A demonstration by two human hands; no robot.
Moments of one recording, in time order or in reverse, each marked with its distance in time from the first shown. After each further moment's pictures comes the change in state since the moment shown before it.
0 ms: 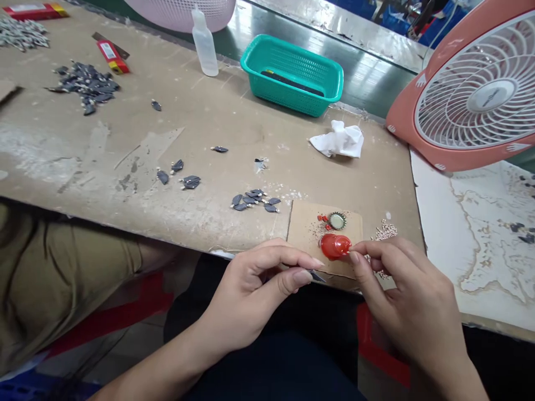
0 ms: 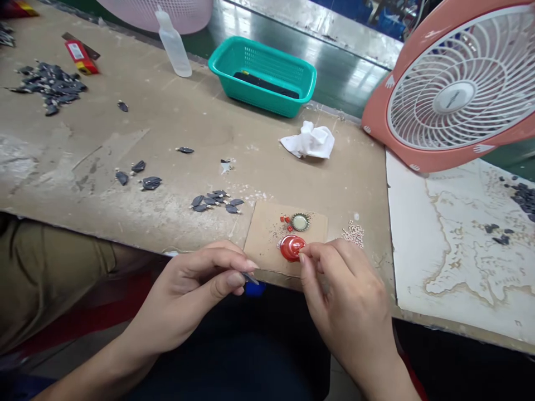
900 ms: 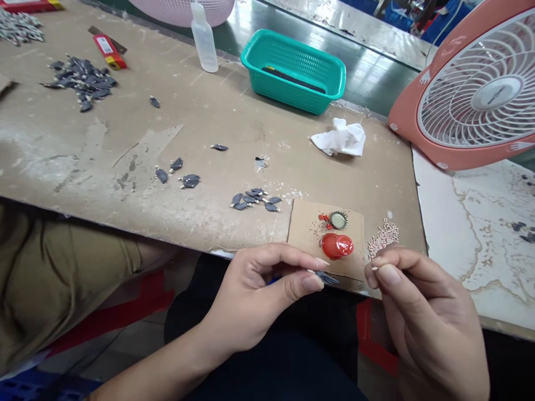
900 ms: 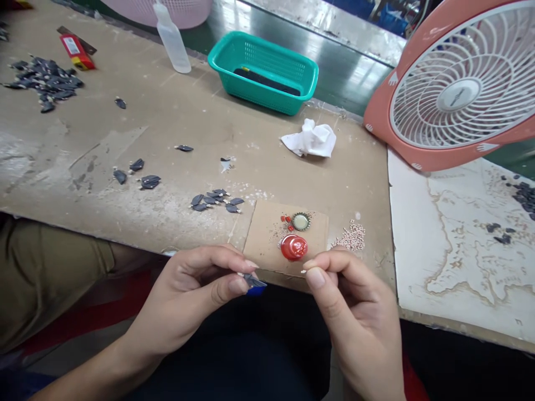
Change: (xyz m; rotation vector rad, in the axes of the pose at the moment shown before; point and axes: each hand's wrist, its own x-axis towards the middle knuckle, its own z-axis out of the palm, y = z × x) left_hand 0.002 0.005 0.008 -0.224 0.061 -0.060; right_hand -0.014 -0.016 -0.001 0.782 0.100 0.547
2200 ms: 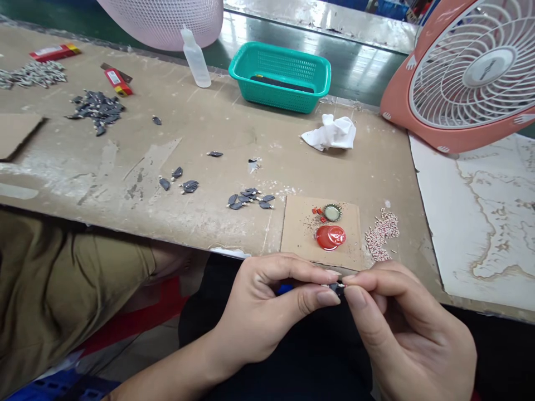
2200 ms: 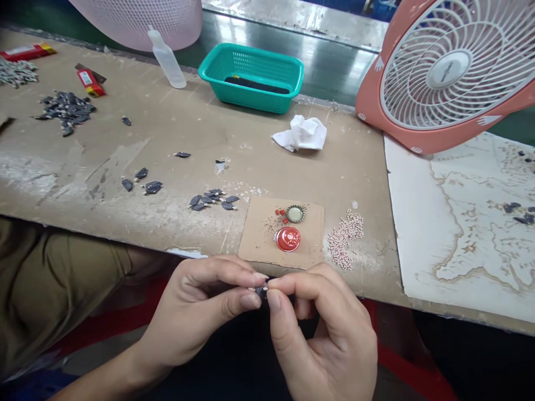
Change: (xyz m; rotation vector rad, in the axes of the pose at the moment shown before) left_hand -0.010 -0.002 0.021 0.042 -0.043 -0.012; right_hand -0.028 -0.014 0.023 -0.055 0.096 -0.190
